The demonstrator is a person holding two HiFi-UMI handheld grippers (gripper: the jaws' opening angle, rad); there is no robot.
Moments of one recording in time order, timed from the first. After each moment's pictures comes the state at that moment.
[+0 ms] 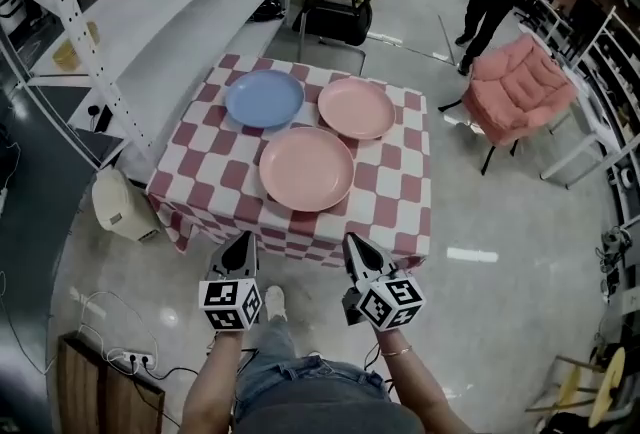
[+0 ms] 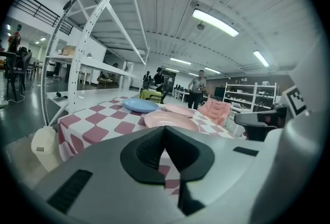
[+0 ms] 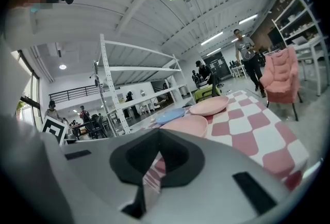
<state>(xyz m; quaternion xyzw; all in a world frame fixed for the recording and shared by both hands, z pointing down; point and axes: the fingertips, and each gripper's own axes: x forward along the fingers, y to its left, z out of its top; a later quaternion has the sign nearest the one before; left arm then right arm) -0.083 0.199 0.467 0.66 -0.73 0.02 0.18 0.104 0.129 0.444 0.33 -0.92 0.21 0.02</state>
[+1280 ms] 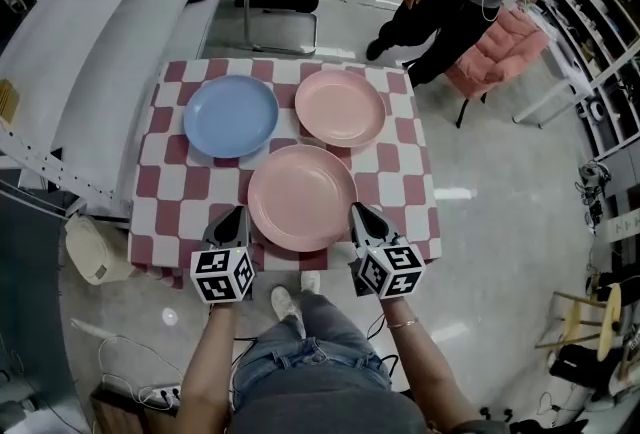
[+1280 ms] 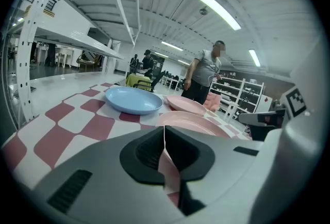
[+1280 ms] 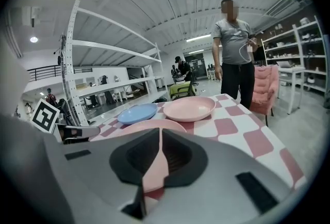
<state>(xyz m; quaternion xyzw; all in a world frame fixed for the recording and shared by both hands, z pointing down) -0.171 0.018 0.509 0.72 -0.64 0.07 0.25 0.053 -0.021 0.476 0.46 -0.86 0.19 0.12</state>
